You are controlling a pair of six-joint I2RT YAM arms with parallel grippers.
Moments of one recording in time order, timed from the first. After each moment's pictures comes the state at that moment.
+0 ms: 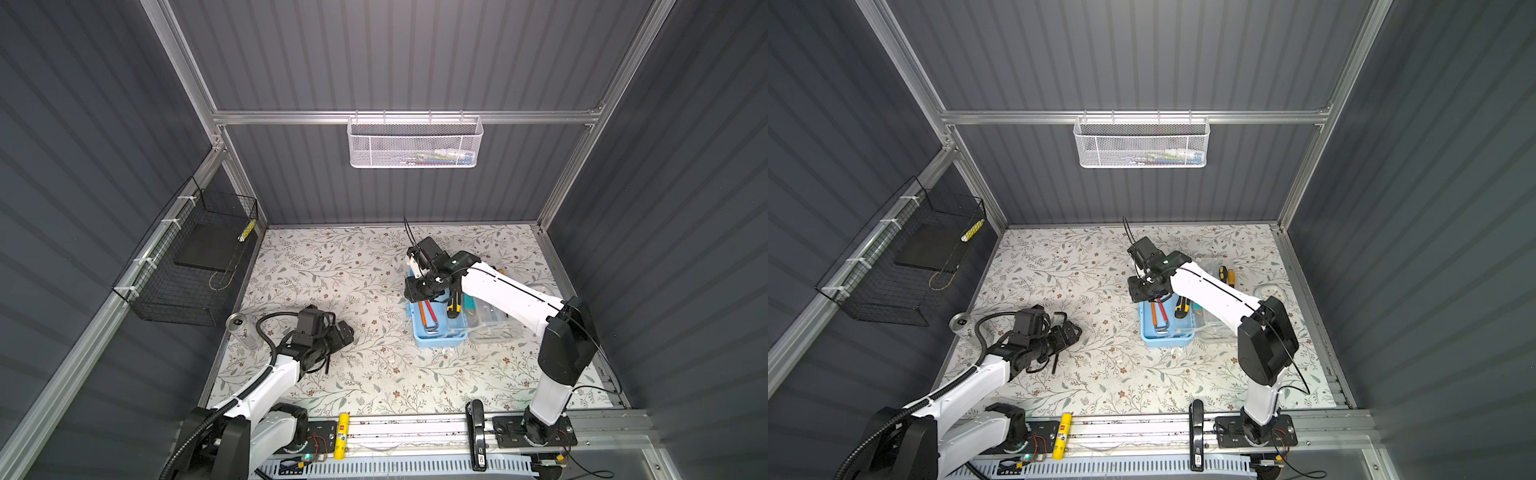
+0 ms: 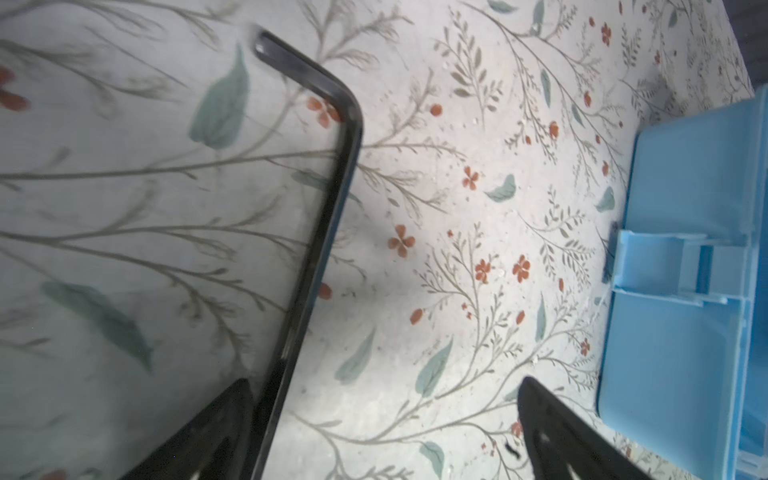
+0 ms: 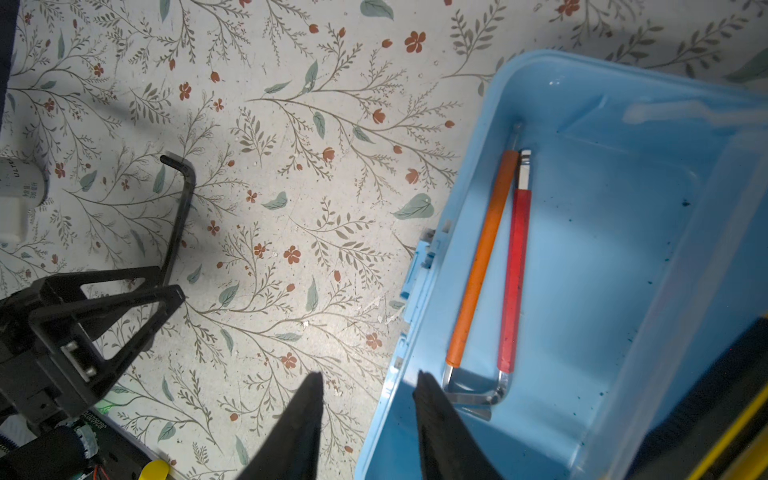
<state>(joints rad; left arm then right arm) -0.30 1.07 0.38 -0.23 0.18 -0.70 0.72 1.80 1.56 -0.81 -0.08 0.40</state>
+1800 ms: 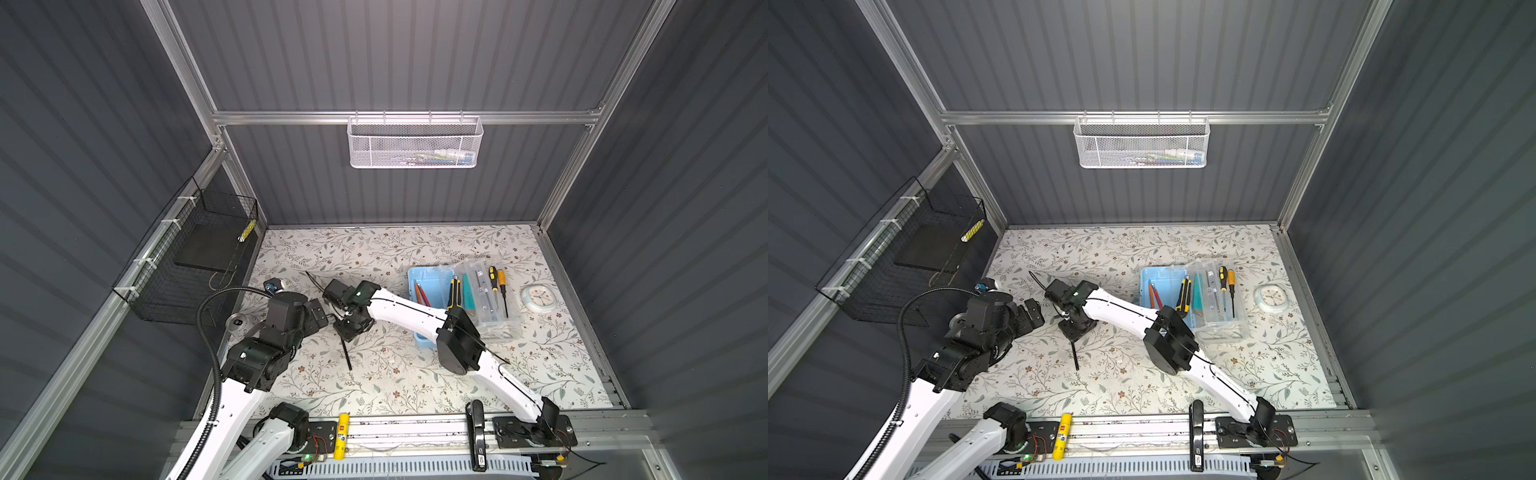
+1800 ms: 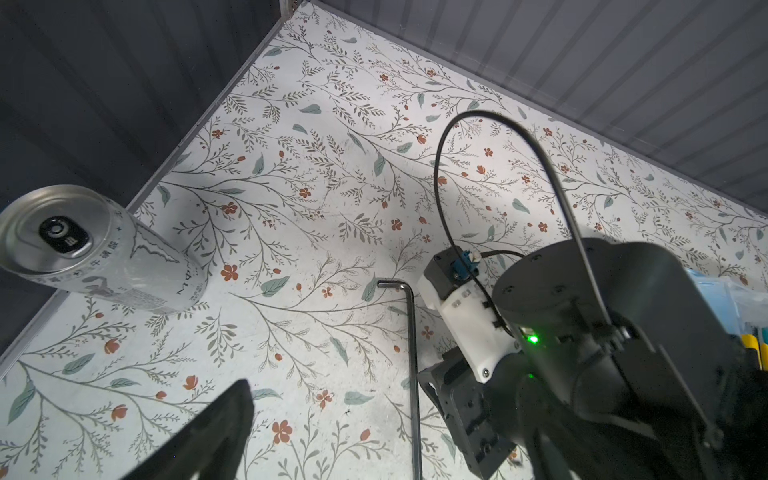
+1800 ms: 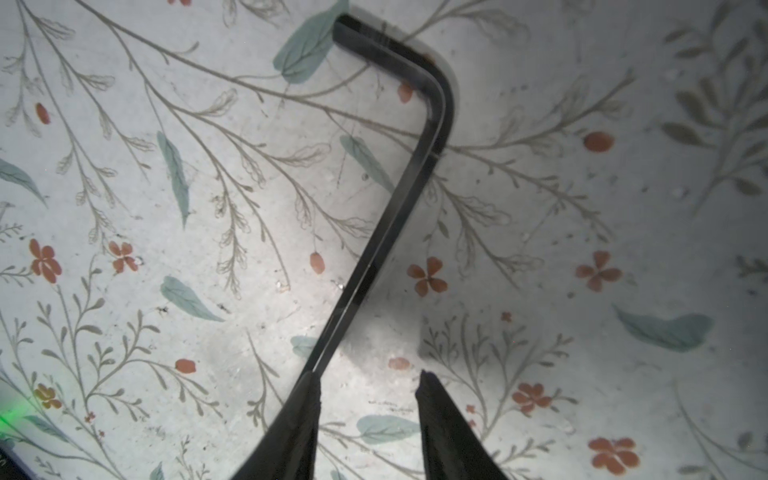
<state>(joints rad) -0.41 0.75 0.92 -0.93 -0.38 -0.61 1.07 2.59 2.42 -1.08 -0.10 0.24</state>
